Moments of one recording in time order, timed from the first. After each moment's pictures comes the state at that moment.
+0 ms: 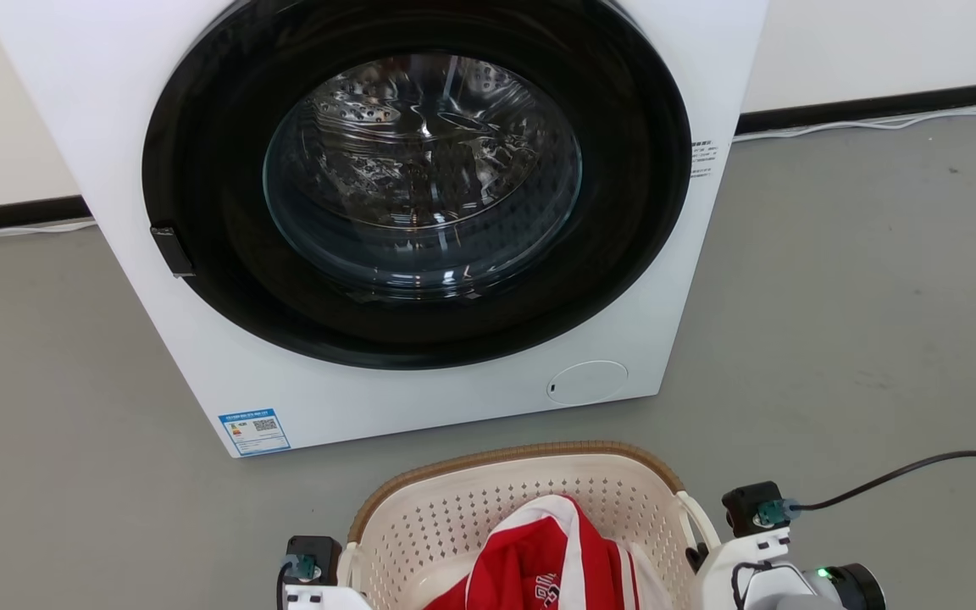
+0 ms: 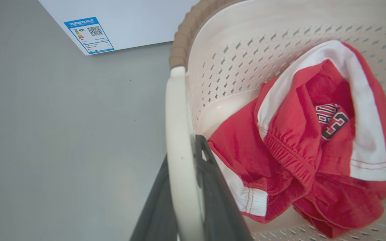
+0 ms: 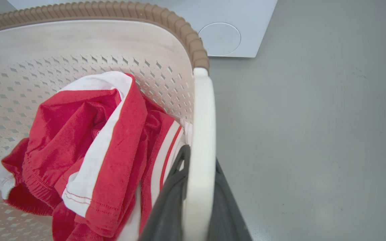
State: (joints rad) left arm -0.44 0.04 -1.02 1.23 -1.02 0.05 -0.18; right arm -0.51 -0.06 0.81 1.27 0.72 0.11 -0.05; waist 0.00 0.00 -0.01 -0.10
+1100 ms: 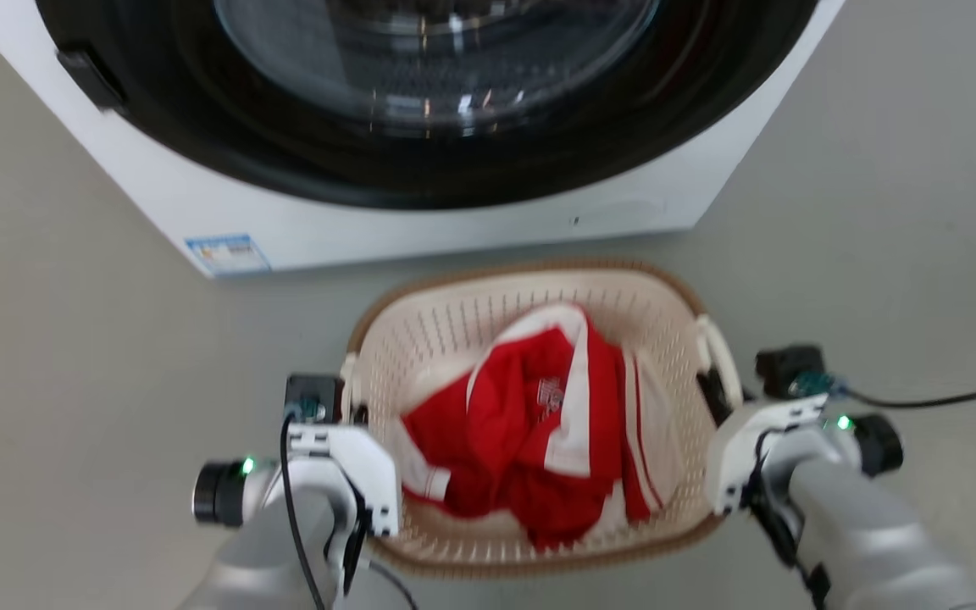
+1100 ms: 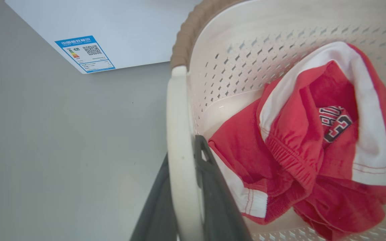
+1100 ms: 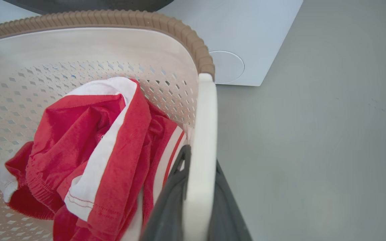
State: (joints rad) left arm -0.68 0.05 -1.00 1.18 -0.98 0.14 -0.25; right arm -0.71 -0.09 0.77 1.27 0.70 0.12 -0.24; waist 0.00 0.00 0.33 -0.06
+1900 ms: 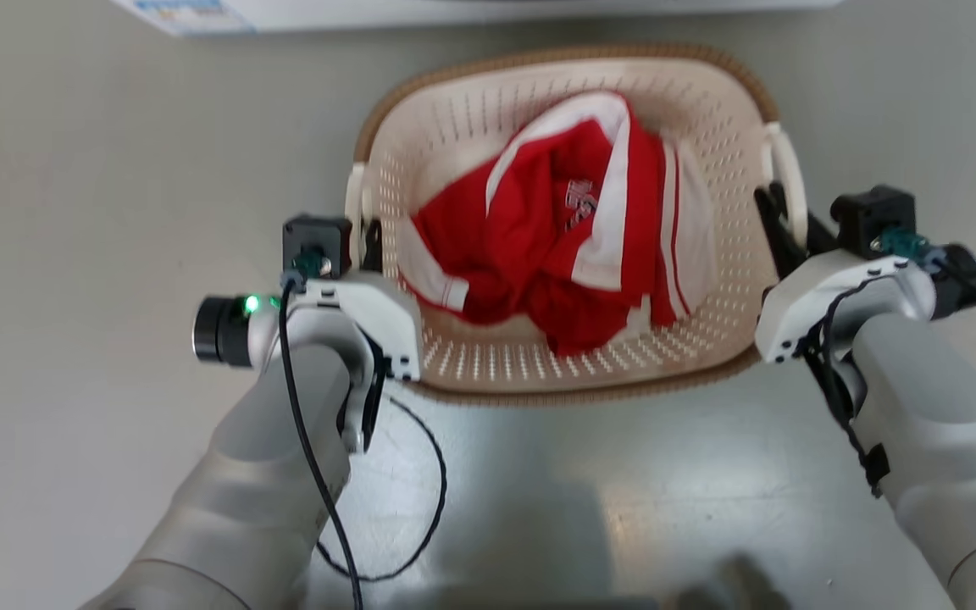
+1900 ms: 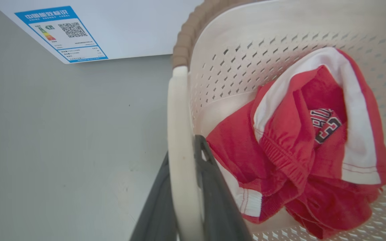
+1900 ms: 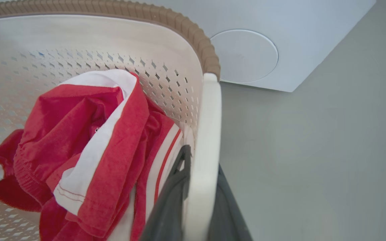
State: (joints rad) left arm -0.83 0.05 -0.68 0.94 -0.64 0.20 -0.25; right arm -0.85 -0.21 0.41 1.03 0.32 0.12 -0.25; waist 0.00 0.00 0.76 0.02
